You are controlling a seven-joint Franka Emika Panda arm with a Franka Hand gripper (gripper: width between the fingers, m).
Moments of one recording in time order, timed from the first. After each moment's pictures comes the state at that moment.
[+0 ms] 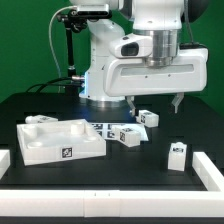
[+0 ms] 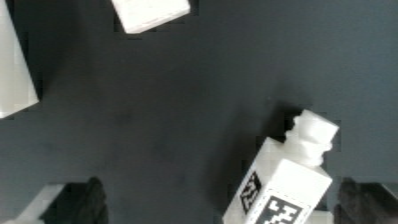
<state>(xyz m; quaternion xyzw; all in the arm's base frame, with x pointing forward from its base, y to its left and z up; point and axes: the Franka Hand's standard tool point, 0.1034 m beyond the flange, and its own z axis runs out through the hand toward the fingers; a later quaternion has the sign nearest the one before) 0.462 0.071 0.085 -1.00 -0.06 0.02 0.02</state>
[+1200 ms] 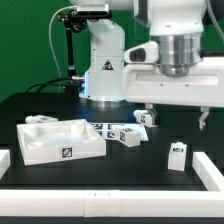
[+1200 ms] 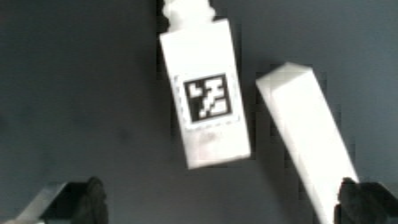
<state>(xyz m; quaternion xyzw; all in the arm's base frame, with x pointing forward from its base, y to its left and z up) 0.518 0.113 0.070 -0.98 0.20 0.01 0.04</state>
